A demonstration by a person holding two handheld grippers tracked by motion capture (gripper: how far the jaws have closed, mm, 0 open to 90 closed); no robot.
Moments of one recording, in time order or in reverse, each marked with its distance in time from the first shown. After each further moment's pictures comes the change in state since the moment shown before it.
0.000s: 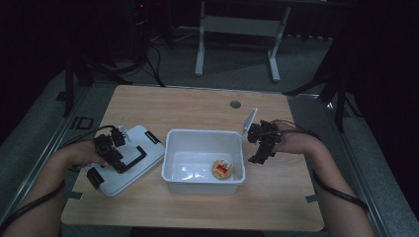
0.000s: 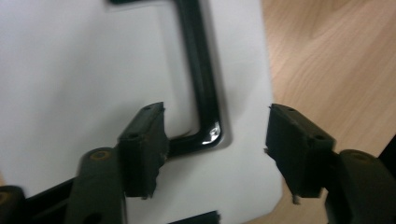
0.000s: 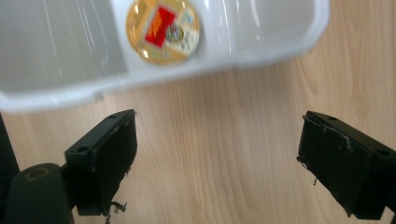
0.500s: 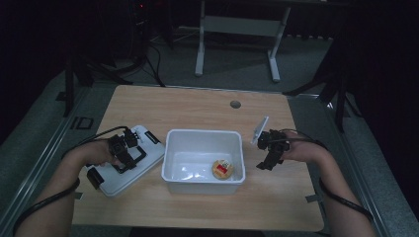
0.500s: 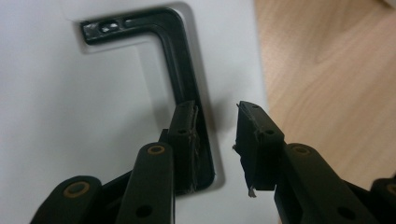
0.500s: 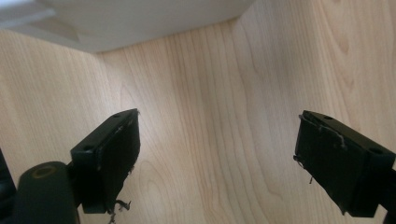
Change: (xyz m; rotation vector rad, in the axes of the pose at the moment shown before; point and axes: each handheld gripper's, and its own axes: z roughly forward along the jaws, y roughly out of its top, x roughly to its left) left arm -0.005 0.028 0.017 0.060 0.057 -0.014; right arm -0.002 -0.039 0.026 -0.001 0.039 0.060
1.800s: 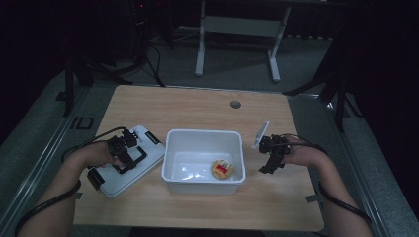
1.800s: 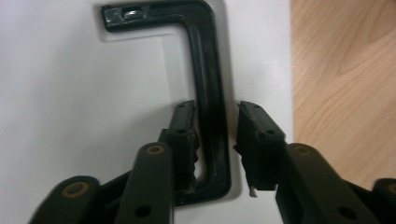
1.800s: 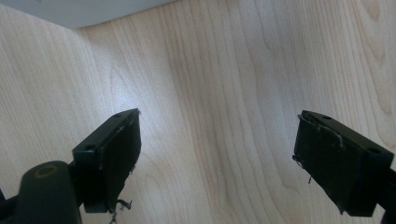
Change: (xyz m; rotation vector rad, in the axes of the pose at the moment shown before) left arm 0.007 -0.004 0.011 0.011 -0.005 -0.071; right arm -0.002 -0.013 0.021 0.039 0.017 0.031
